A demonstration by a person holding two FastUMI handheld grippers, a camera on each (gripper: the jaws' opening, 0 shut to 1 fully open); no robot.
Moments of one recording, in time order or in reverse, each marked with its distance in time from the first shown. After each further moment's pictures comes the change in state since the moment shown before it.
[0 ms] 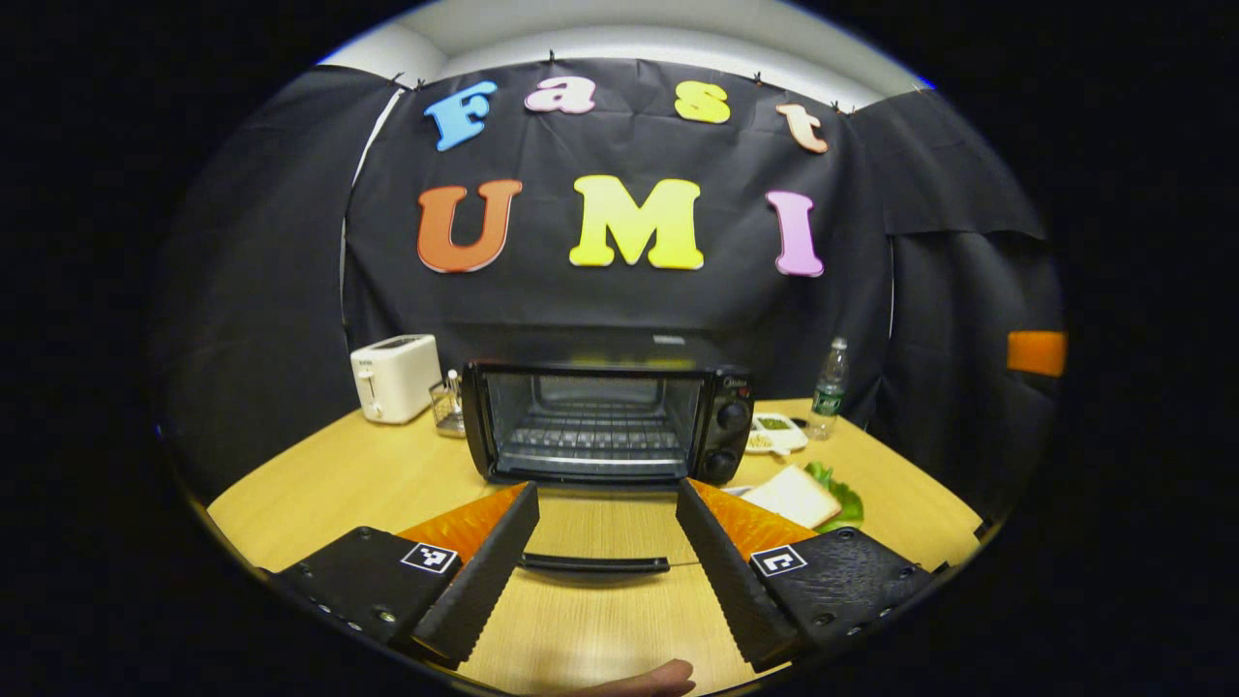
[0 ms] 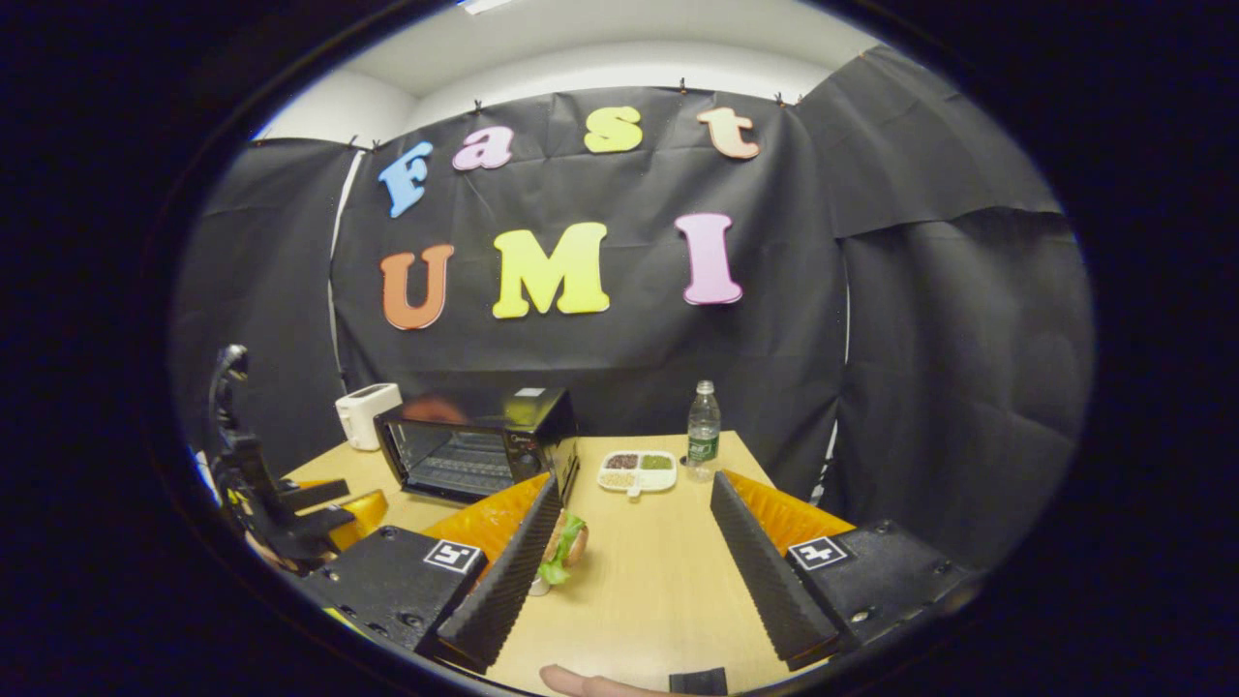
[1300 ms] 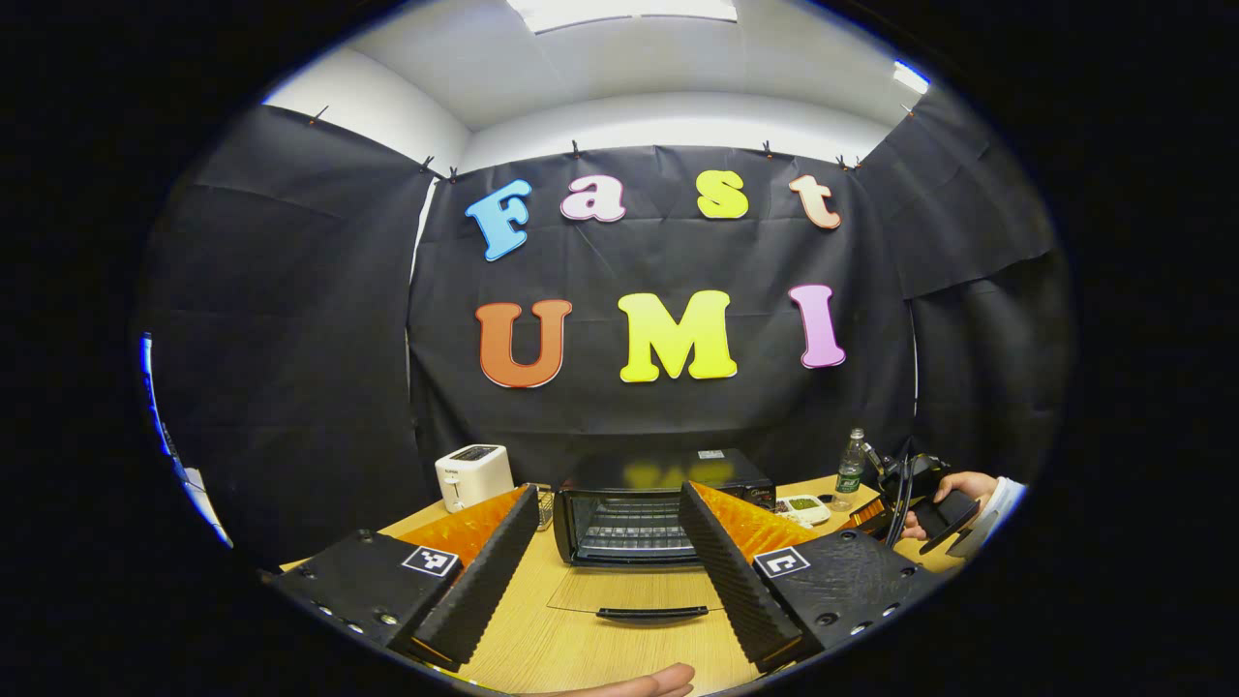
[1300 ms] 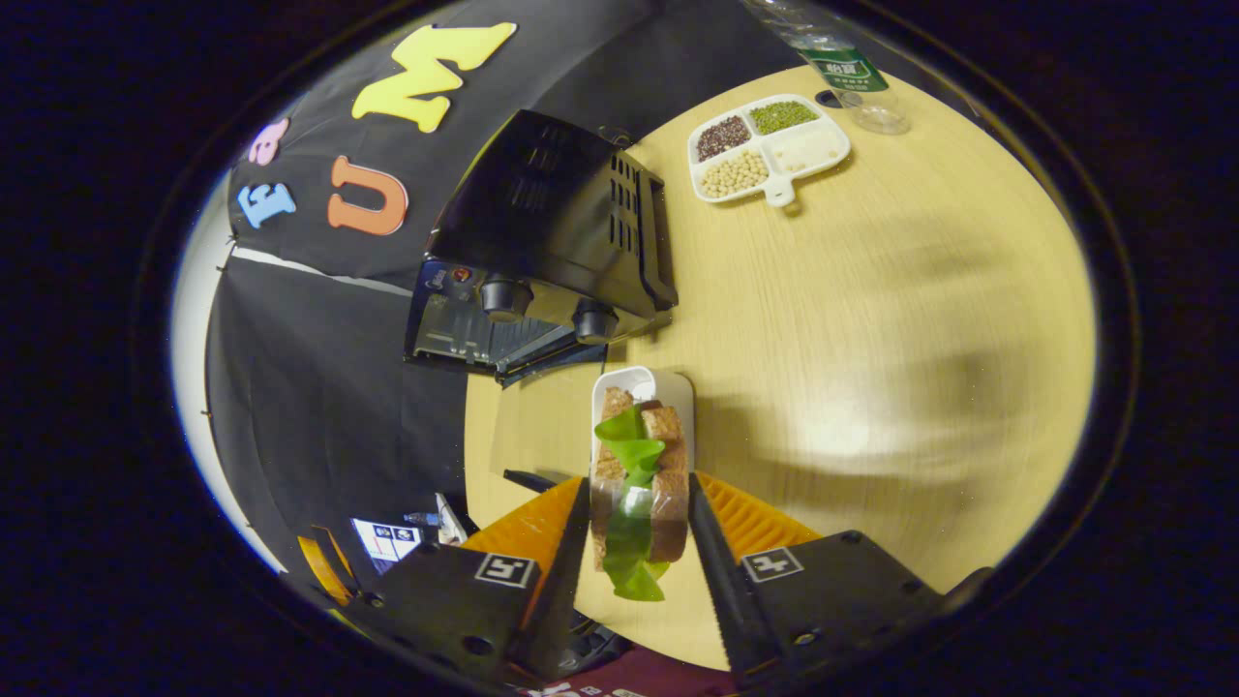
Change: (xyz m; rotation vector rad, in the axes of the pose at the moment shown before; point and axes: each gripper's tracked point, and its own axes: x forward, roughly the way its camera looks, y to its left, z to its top) left arm -0.075 0.040 0.094 0.059 -0.198 0.145; right arm 0.148 0.091 -0.164 0.610 1.006 0.547
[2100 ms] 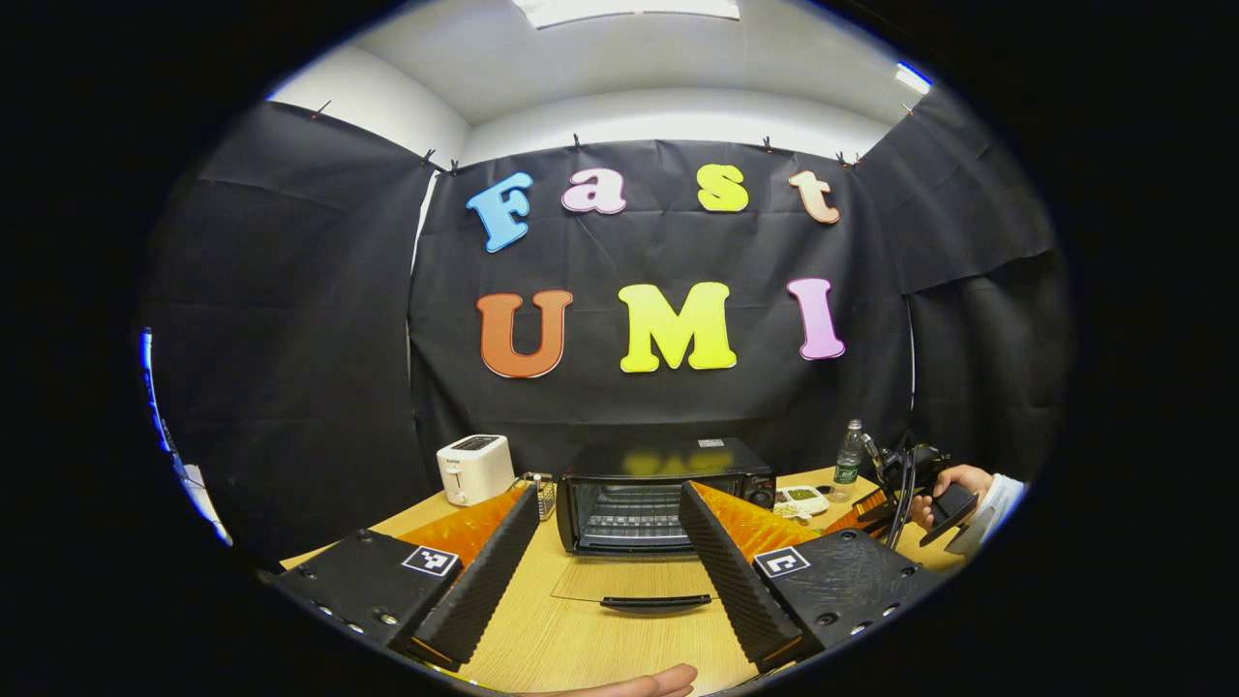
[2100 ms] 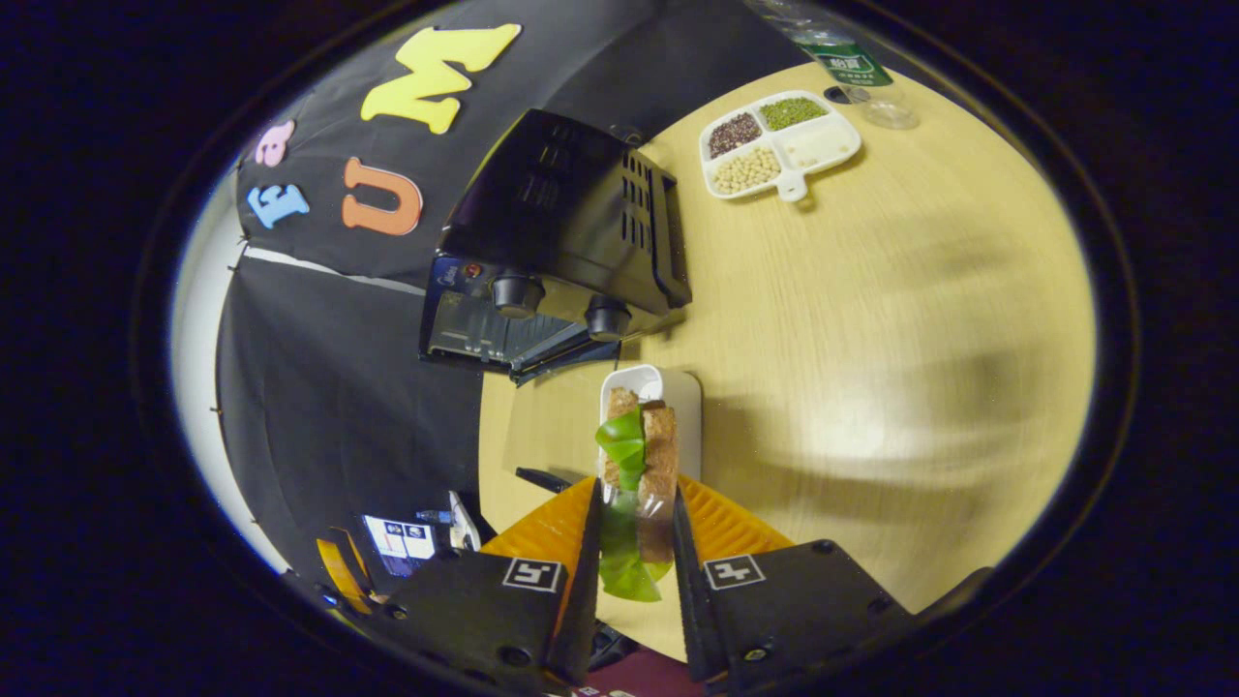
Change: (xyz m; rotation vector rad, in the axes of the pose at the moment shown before) left arm -0.013 0.007 -0.008 -0.003 0.014 -0.013; right arm 0.000 0.005 -0.004 -0.005 -0.024 0.033
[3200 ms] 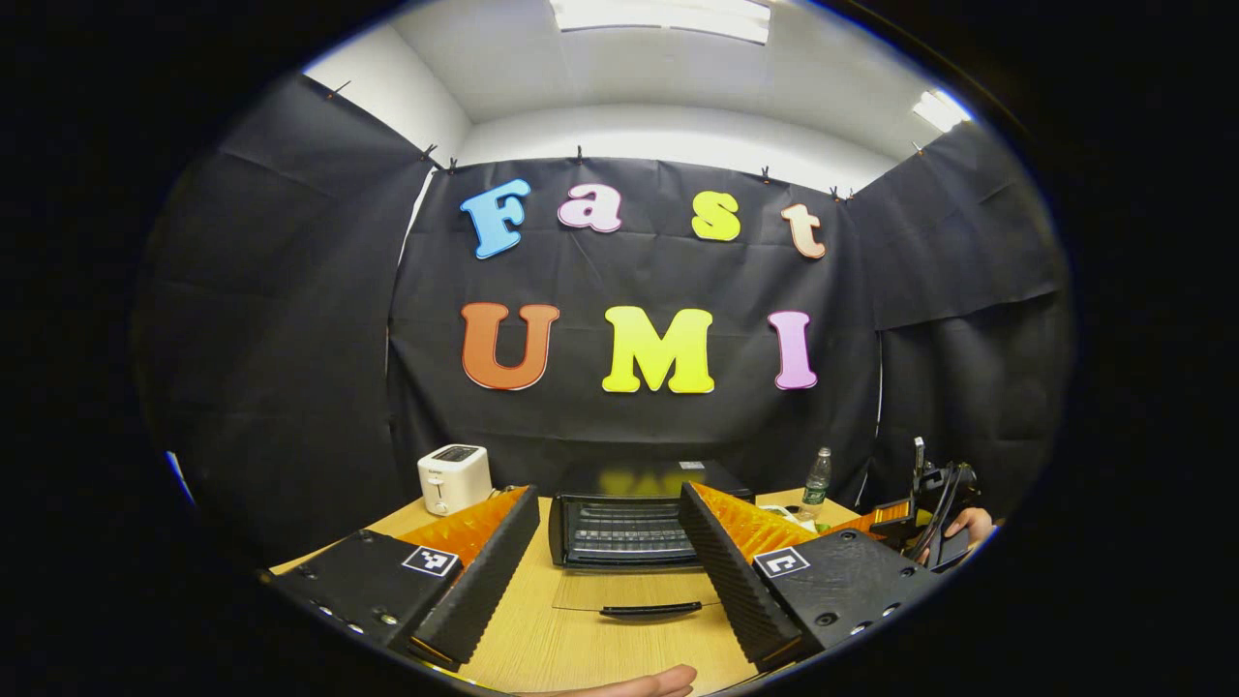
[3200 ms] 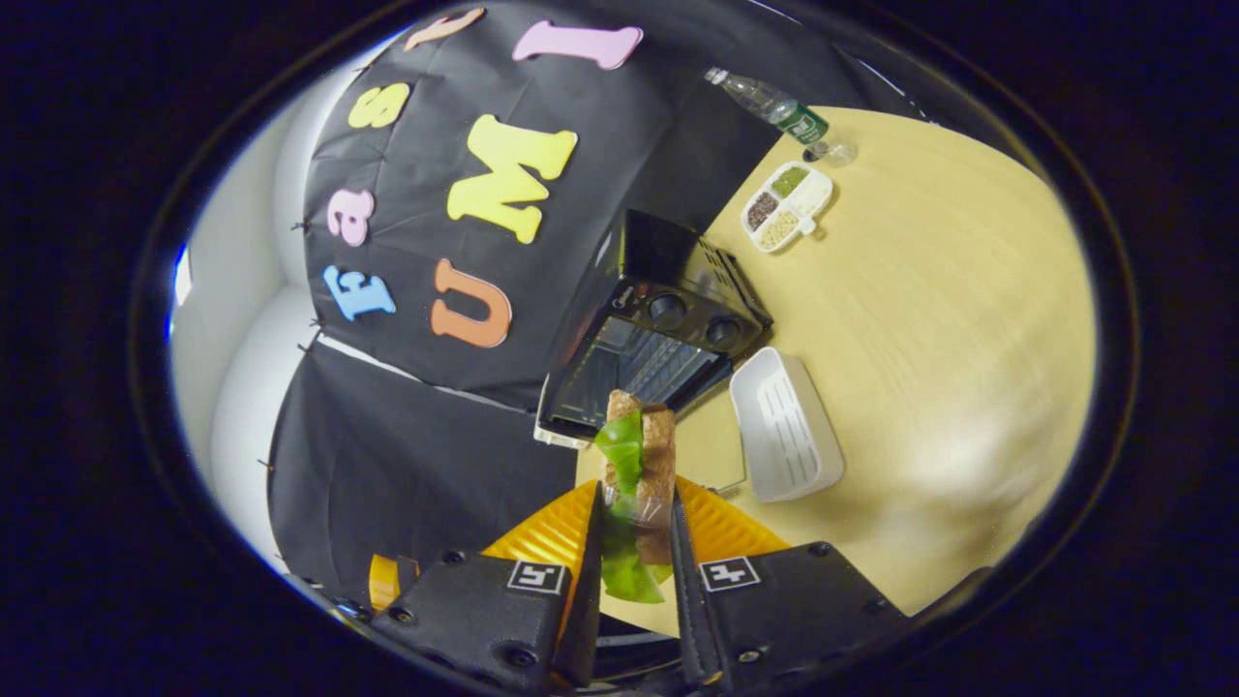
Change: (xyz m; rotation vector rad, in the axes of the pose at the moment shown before) left arm -0.012 0.038 0.028 -0.074 -0.041 -0.114; right arm -0.029 0.125 -0.070 0.152 -0.502 0.266
